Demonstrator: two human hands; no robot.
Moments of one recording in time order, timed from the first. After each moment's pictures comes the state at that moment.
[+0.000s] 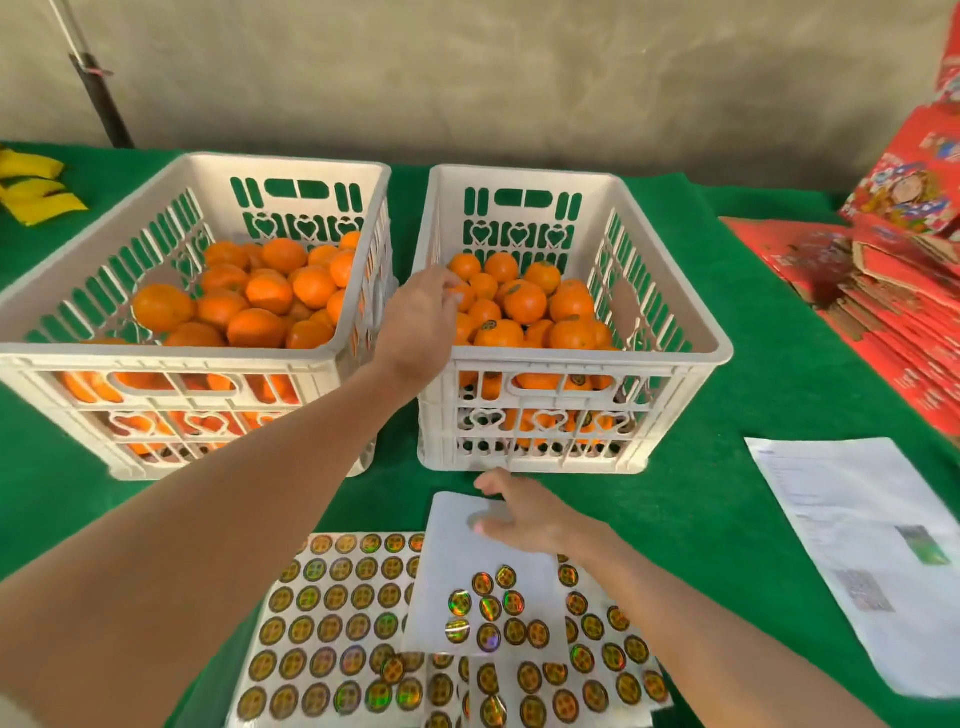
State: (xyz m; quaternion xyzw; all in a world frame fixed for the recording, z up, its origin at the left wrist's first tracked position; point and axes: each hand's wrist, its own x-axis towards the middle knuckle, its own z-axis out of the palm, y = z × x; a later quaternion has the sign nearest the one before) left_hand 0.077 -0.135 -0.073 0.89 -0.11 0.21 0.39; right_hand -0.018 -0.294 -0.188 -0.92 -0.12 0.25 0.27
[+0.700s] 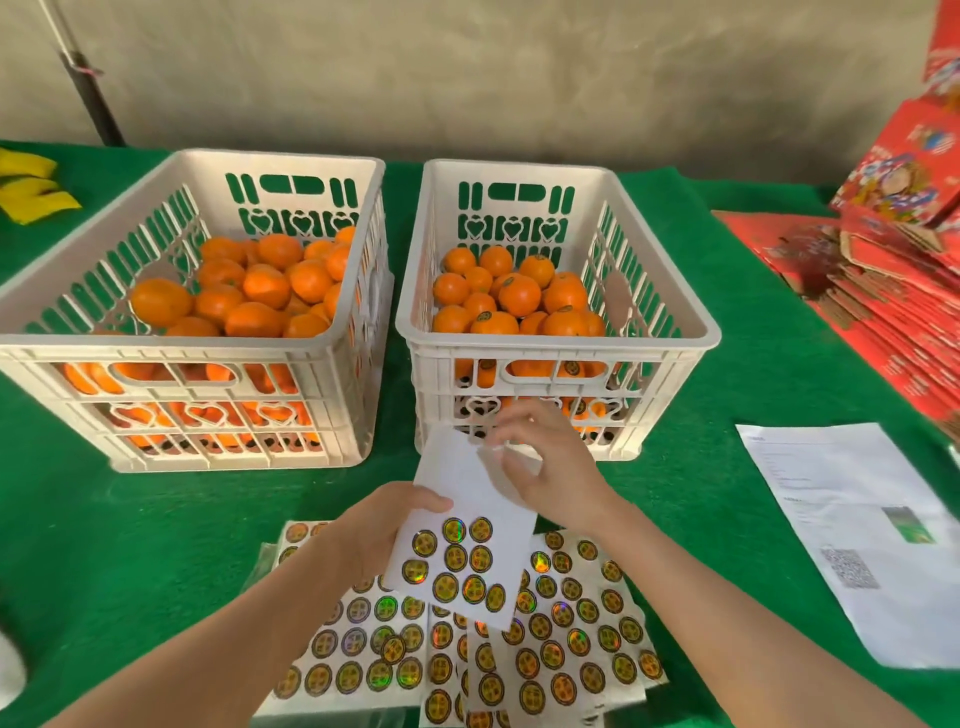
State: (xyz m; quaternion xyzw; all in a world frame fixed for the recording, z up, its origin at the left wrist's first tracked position) left_hand -0.042 -0.097 -0.173 0.59 0.16 -0.42 0.67; right_hand -0.042 -0.300 -0.133 -0.89 -0.24 -0.12 0.37
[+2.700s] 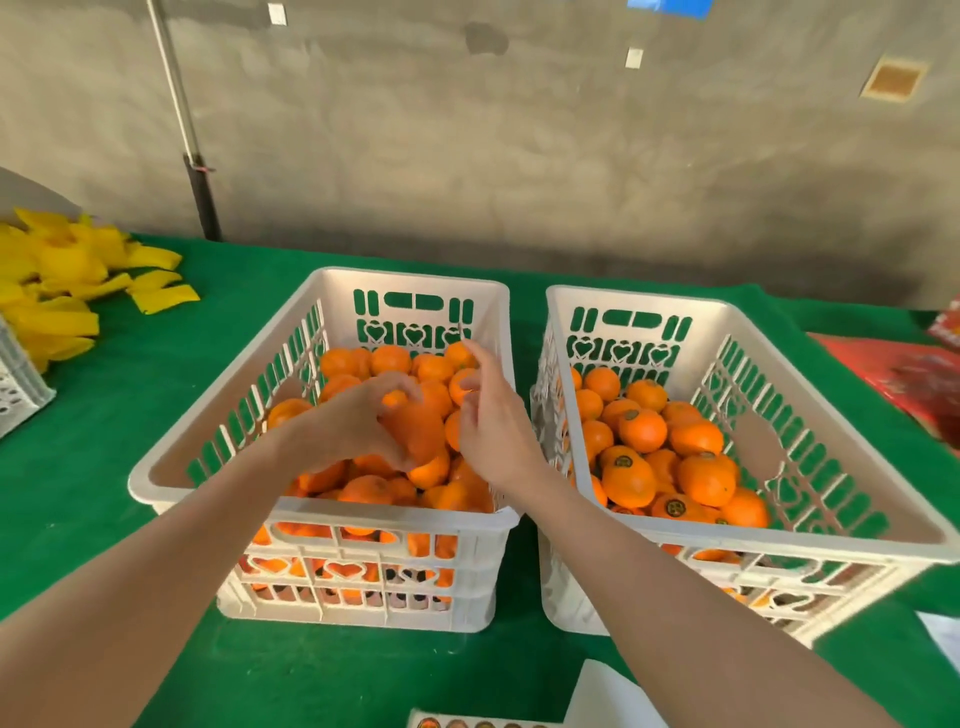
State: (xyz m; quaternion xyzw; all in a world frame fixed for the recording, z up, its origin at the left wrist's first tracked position) left_hand 0.126 0.093 -0.034 0.83 -0.05 -0.10 0.54; right_hand 0.137 -0.082 -0.064 -0.87 -0.18 -0.16 0.43
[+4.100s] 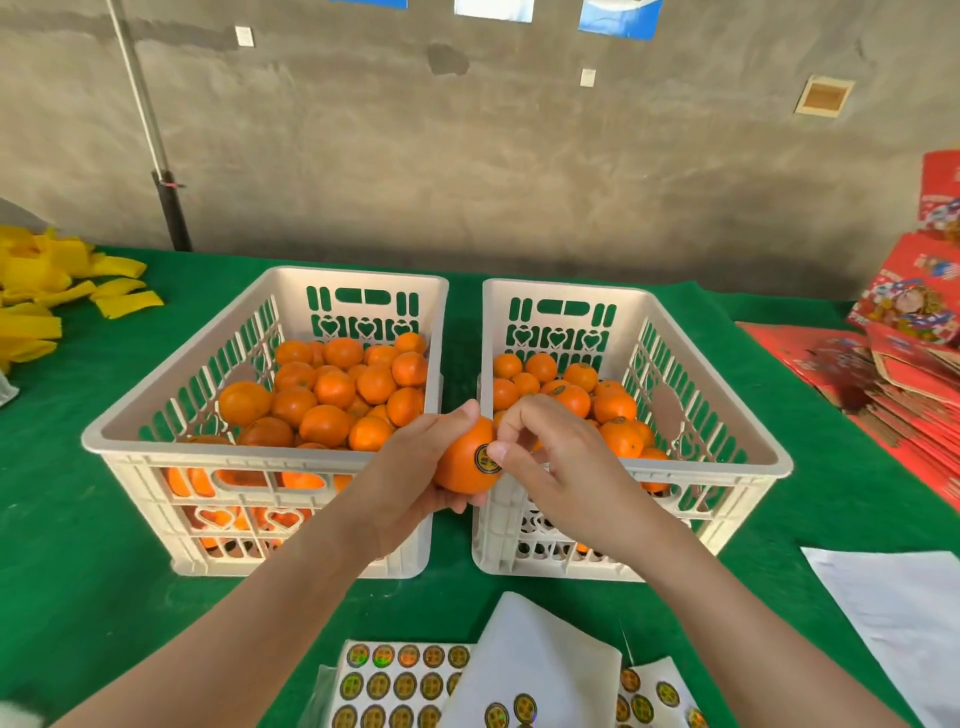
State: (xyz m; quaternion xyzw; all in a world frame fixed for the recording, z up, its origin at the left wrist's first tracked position) left_hand 0.000 -0.048 -0.022 0.63 -0.03 -0.16 0.76; right_hand -0.019 -0.212 -0.001 -0.88 -0.28 -0.11 0.37
